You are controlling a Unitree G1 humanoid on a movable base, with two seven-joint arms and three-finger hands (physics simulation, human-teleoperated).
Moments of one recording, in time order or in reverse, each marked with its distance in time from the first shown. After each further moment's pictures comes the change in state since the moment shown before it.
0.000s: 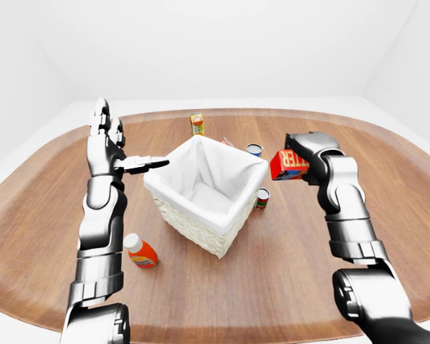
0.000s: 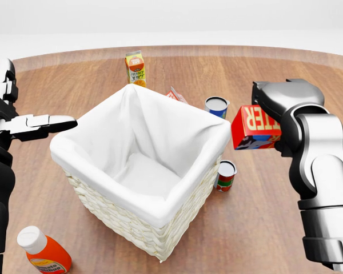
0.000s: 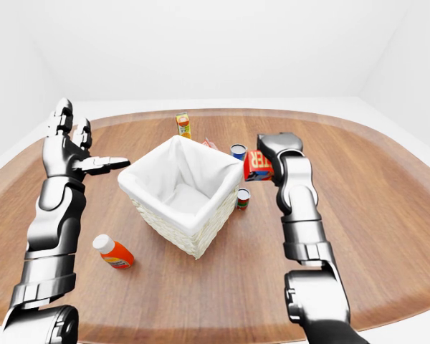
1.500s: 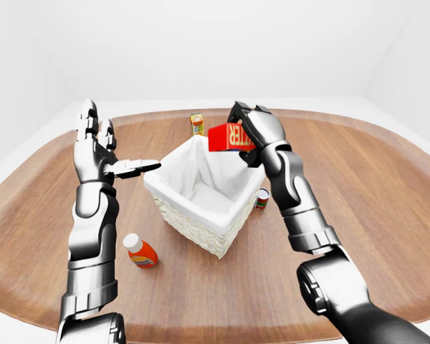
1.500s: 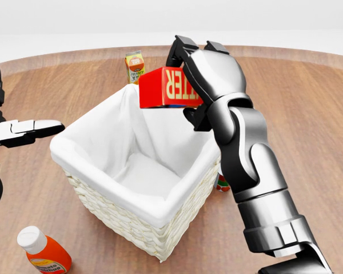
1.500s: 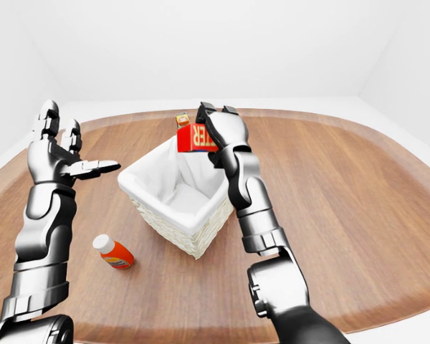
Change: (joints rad) left arm 0.060 0.014 0.033 -0.081 -0.051 0.000 -0.001; right arm -0.131 0.240 0.114 0.103 0.361 0.000 -0.485
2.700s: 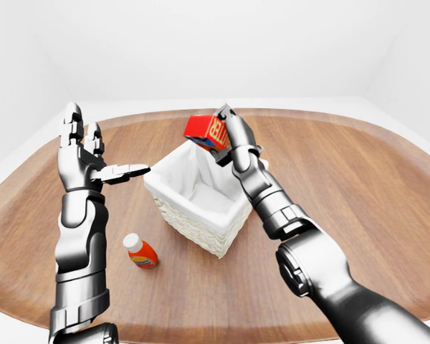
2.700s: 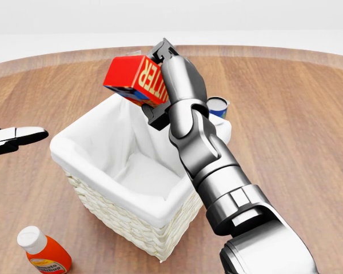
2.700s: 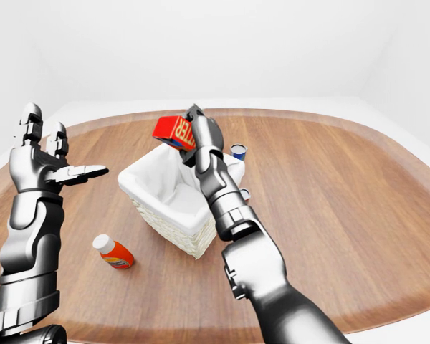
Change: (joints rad) left arm 0.070 0.019 0.048 -0.072 -0.036 0.000 -0.010; right arm -0.262 0.133 0.017 0.590 0.499 0.000 -0.449
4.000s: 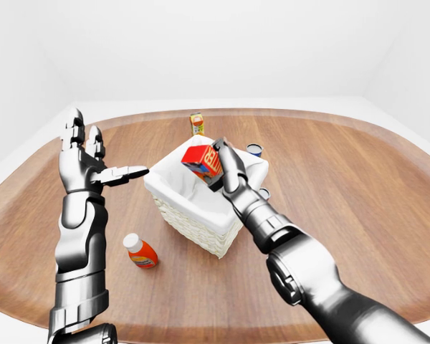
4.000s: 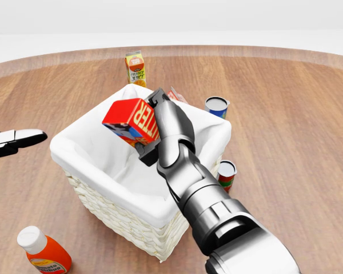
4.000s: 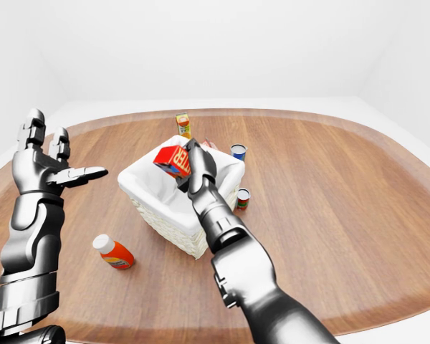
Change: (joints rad) left arm 0.003 0.006 0.005 0.038 -0.024 0.000 -0.006; right arm 0.014 0.085 0.000 0.251 0.112 0.000 -0.066
